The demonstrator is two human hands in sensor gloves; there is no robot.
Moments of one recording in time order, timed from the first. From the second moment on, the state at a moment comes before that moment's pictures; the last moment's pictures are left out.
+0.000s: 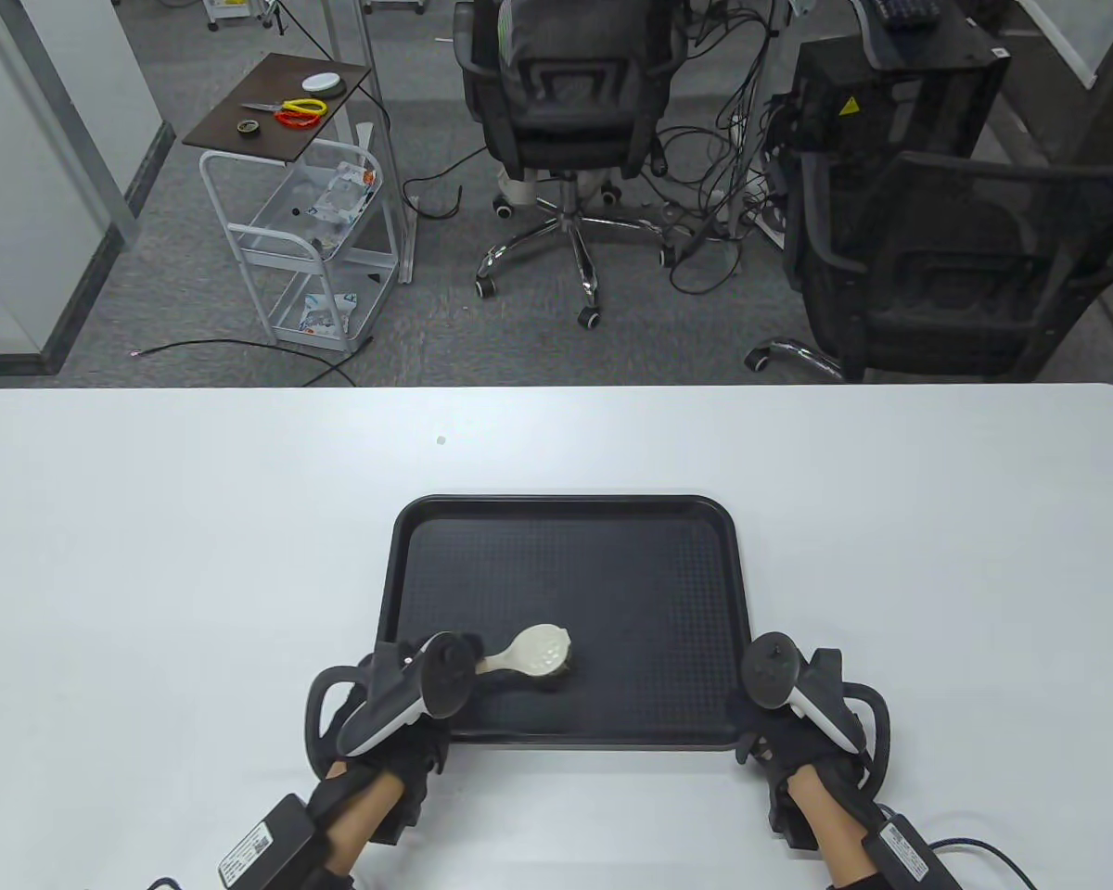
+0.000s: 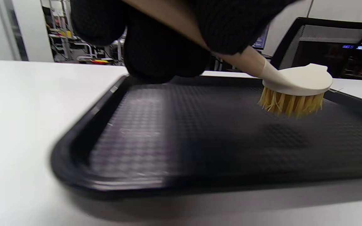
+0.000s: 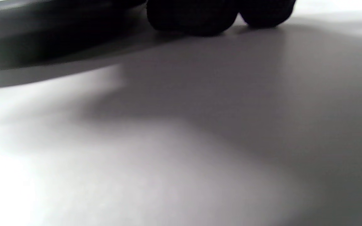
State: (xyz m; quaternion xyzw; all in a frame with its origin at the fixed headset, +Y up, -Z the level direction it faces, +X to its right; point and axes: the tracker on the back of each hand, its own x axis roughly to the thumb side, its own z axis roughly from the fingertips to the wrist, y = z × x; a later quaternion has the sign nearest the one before) left_hand -0.153 -0.724 -0.287 -0.11 -0.09 0.01 0.99; right_hand 0.197 -0.799 -0.294 -0.06 0.15 0.98 0.09
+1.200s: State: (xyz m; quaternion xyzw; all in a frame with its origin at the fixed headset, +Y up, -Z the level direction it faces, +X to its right) left_hand -0.174 -0.745 -0.271 -0.16 -0.07 0.02 0.98; right_hand 0.197 -0.799 -0.294 -0.06 0.15 0.98 0.09
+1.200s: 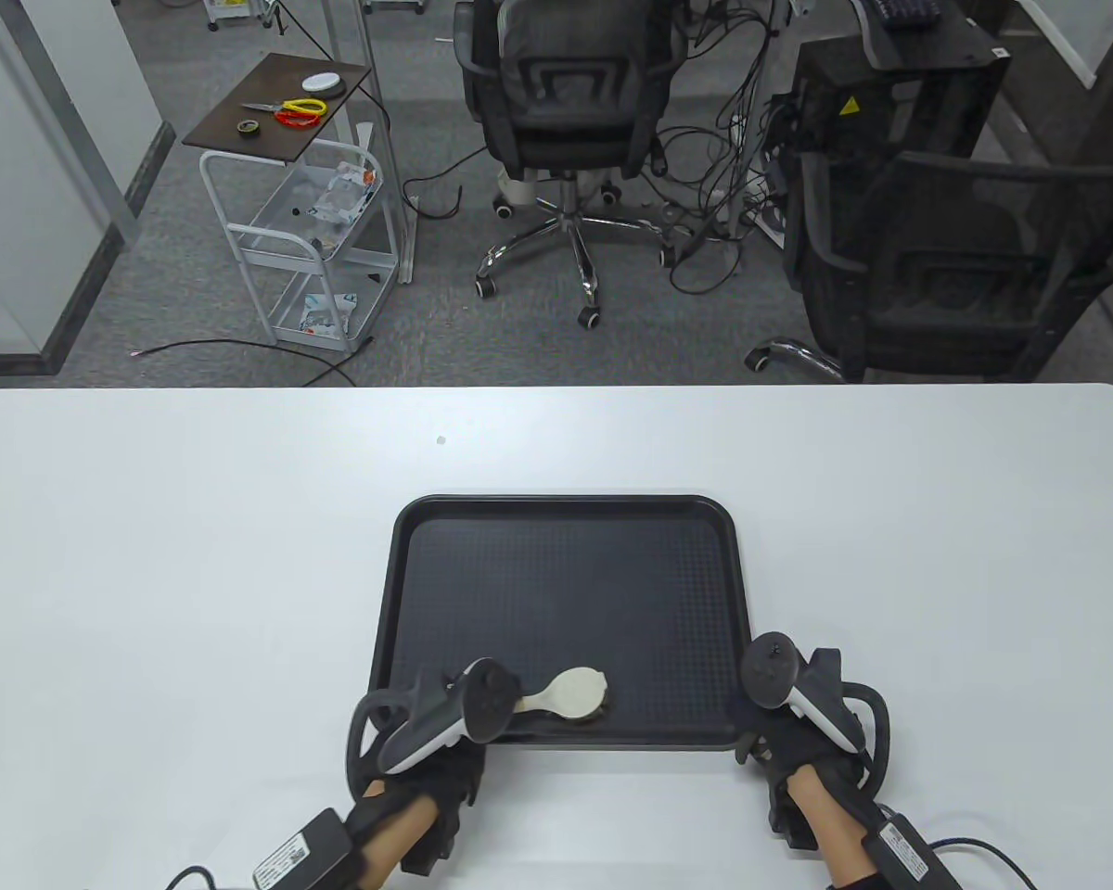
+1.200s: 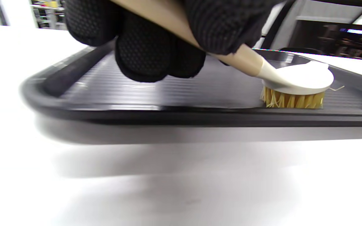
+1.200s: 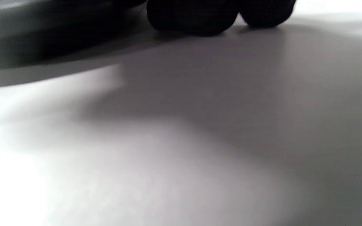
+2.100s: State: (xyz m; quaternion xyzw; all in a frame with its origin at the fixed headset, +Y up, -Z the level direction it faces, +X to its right) left_hand -0.231 -0.696 -0.319 -0.09 0.02 0.05 0.99; right_hand 0.197 -0.799 -0.294 -0.06 0.14 0.98 0.09
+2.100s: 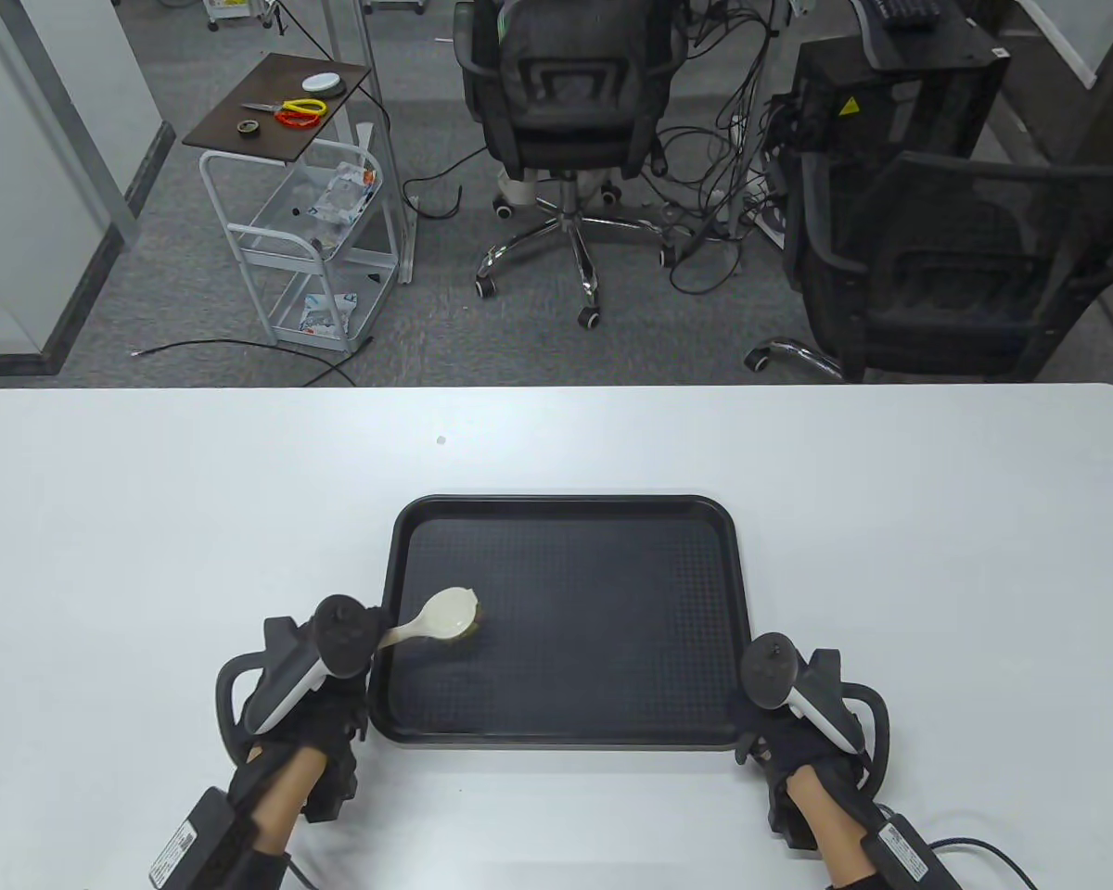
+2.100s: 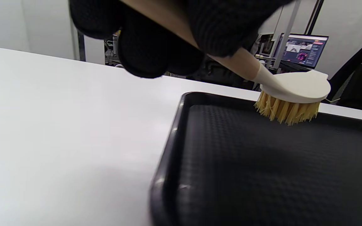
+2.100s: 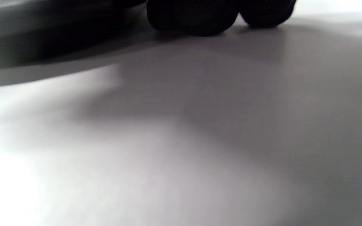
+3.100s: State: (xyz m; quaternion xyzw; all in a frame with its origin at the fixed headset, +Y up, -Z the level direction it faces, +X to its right) left_hand -0.019 -0.755 -0.442 -0.14 -0.07 0.02 0.99; right_hand 0.196 -0.799 -0.293 -0.06 0.14 0.98 0.09
